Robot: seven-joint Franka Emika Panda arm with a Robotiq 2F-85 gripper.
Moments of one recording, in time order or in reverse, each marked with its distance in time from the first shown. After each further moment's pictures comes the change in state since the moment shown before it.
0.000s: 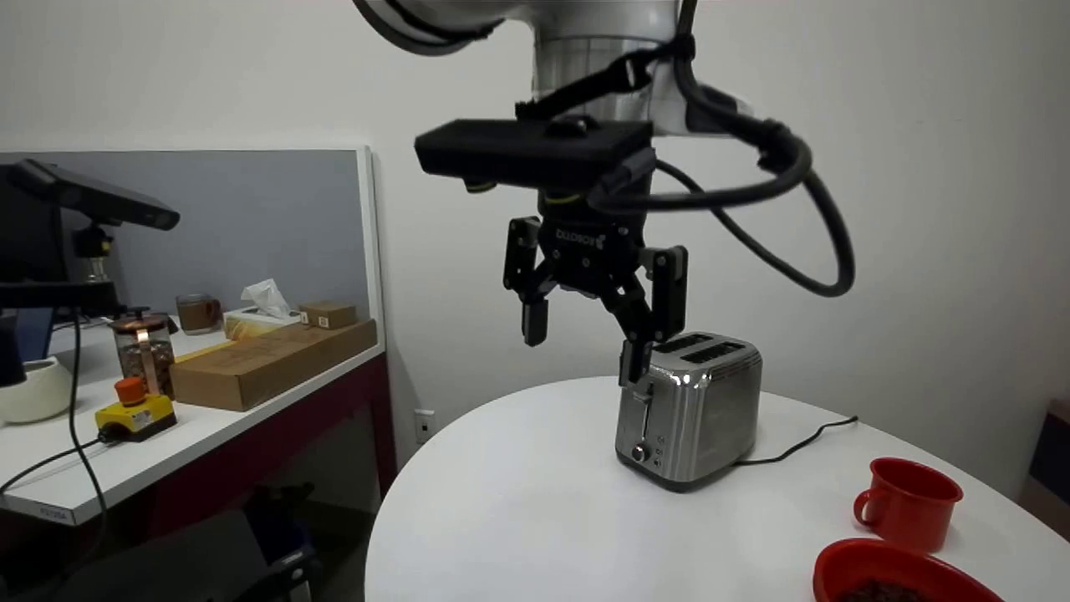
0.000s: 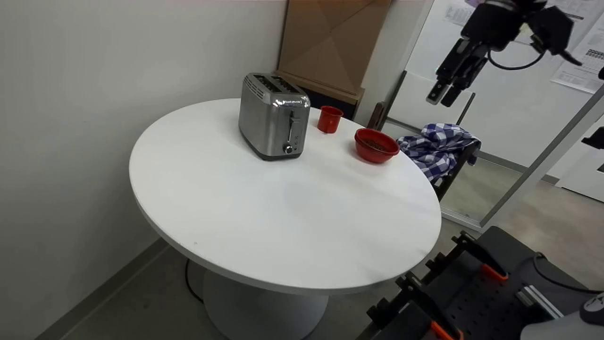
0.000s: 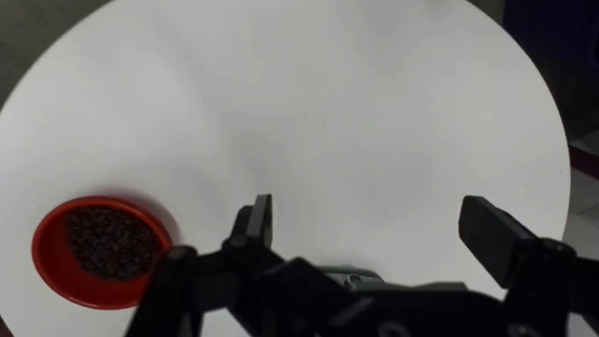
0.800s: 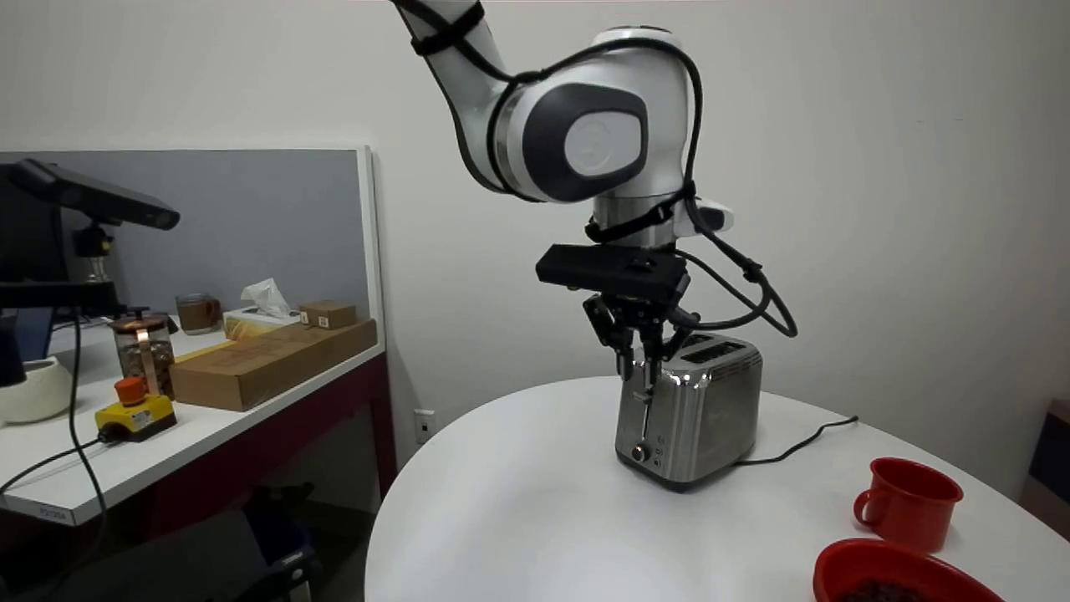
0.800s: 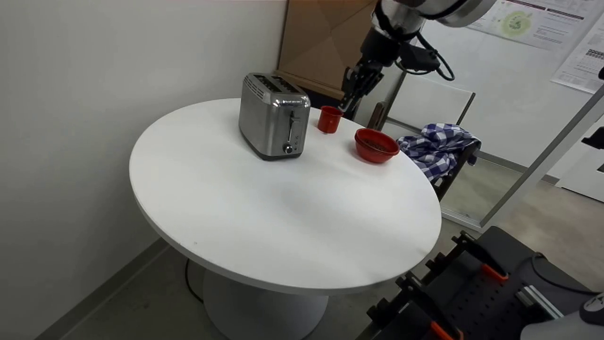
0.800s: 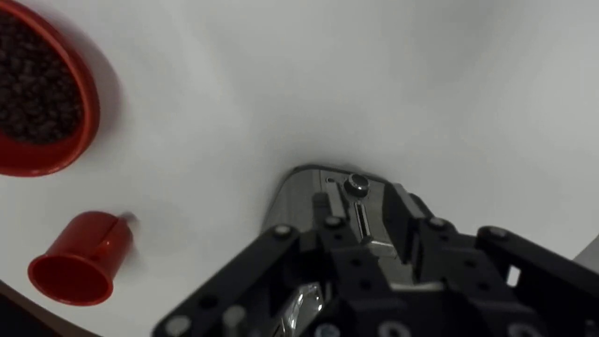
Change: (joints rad) arm 0.060 0.537 0.170 0.299 0.178 0.394 -0.015
